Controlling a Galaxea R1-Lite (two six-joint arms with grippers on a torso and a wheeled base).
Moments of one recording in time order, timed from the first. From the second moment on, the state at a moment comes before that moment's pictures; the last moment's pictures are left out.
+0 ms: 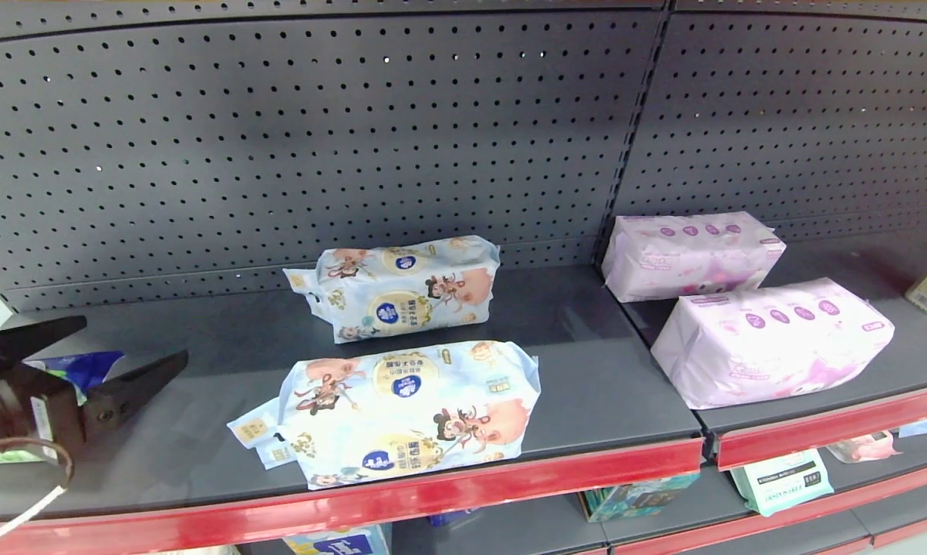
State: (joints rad) left arm -0.09 1.02 -0.51 -0.23 -0.10 0.15; right arm 0.00 0.00 -0.02 -0.01 0.19 -0.02
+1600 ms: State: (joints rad) left arm -0.08 0.64 -0.39 -0.08 0.02 0.09; right arm 0.00 0.00 -0.02 -0.01 0.17 -0.07
